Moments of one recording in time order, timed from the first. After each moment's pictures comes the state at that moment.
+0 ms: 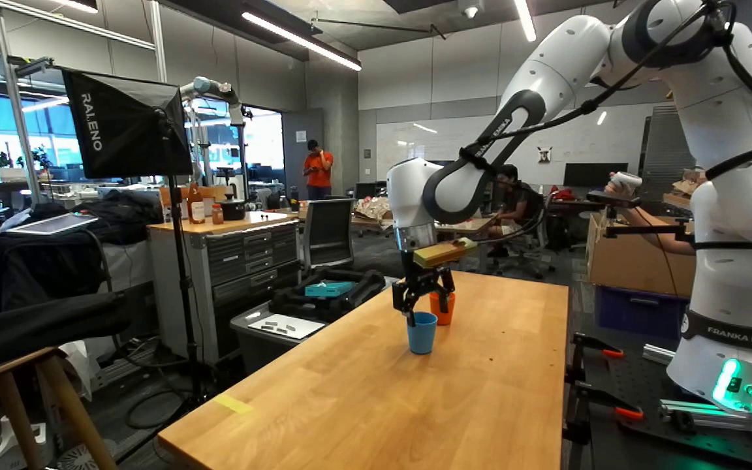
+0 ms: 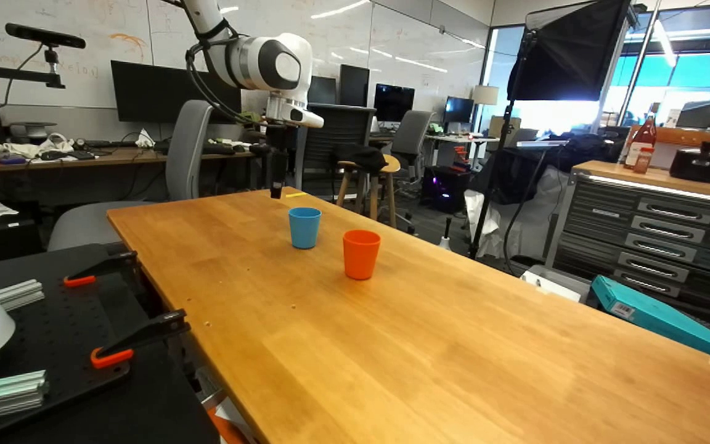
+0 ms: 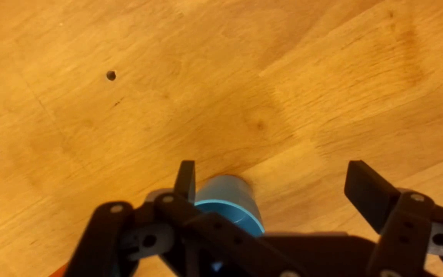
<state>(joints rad) 0.14 0.37 0.14 -2.09 -0.08 2.29 0.84</state>
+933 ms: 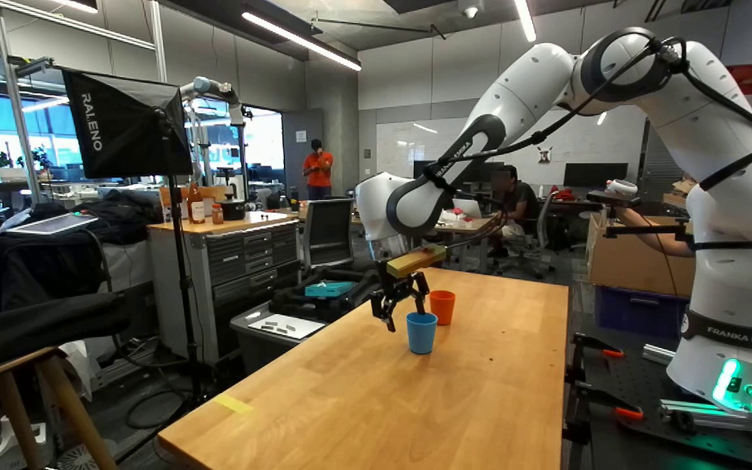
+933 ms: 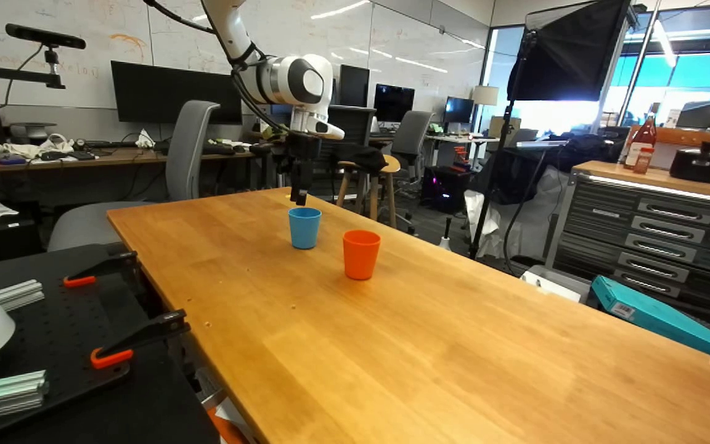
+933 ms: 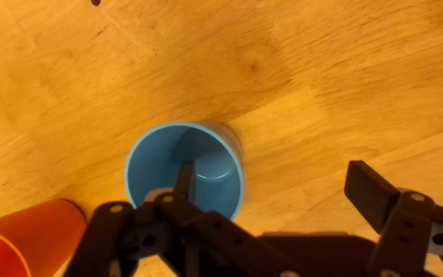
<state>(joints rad) 0.22 0.58 0.04 -1.80 -0.11 2.15 0.76</state>
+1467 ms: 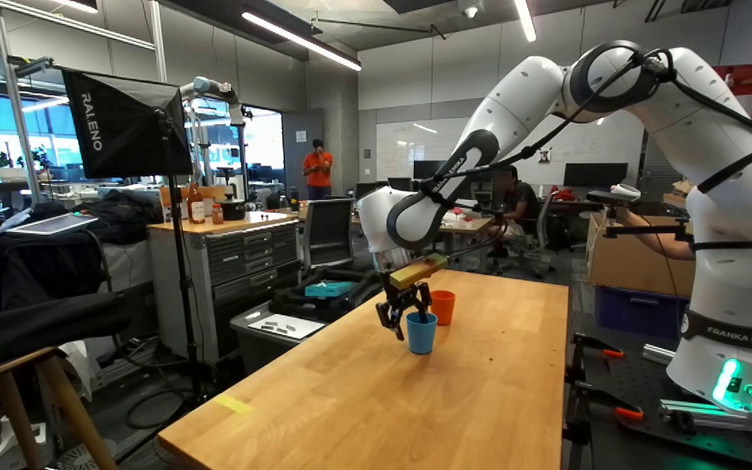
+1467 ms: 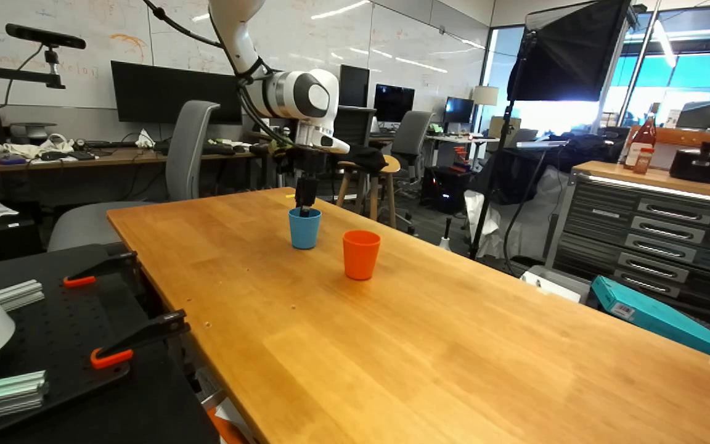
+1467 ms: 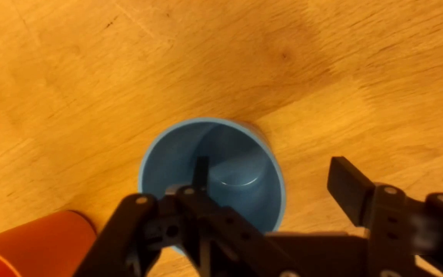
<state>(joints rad) 0.22 0.63 0.01 -1.79 -0.11 2.16 0.76</state>
